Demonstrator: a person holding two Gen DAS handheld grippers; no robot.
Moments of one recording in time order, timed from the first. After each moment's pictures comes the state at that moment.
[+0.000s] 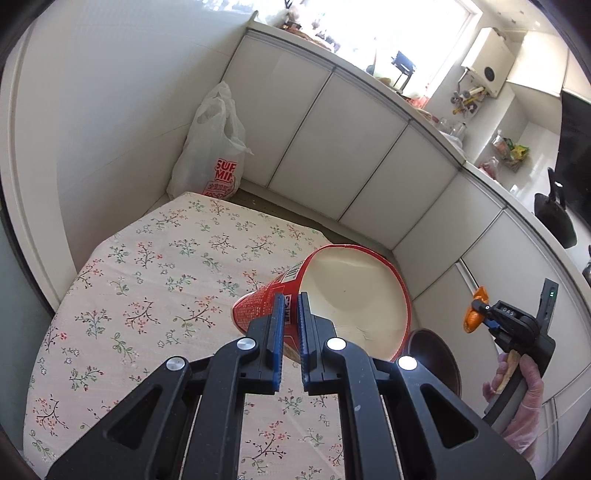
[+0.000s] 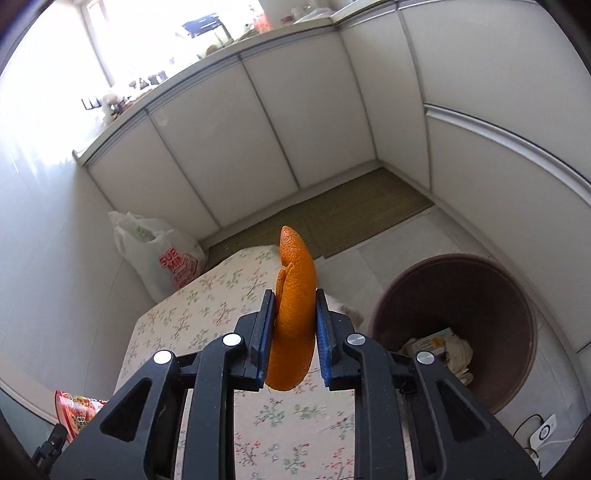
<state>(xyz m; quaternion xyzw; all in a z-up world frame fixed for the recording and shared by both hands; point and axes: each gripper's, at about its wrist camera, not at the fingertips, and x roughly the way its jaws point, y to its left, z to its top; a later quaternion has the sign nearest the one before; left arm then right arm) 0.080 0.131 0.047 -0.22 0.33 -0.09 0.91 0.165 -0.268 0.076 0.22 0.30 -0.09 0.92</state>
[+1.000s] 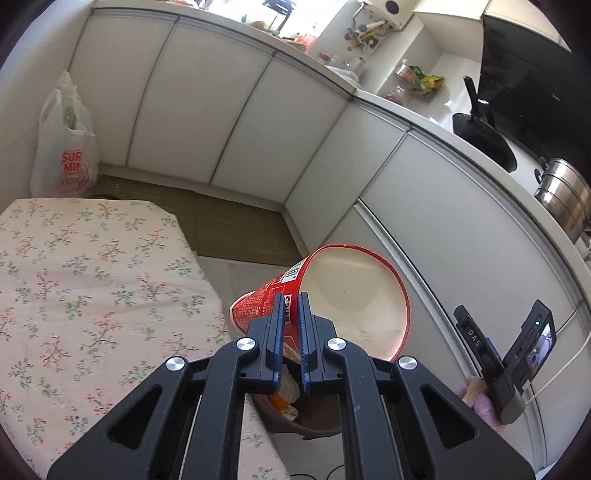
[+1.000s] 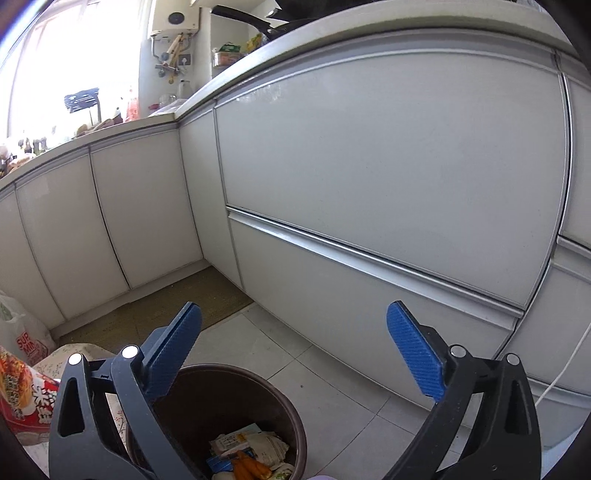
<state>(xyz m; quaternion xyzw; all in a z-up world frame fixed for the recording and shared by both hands) 0.145 -0.147 0.072 -0.17 0.34 -0.28 0.88 0.065 -0.444 0.073 0.12 0.17 -0.39 0.90</state>
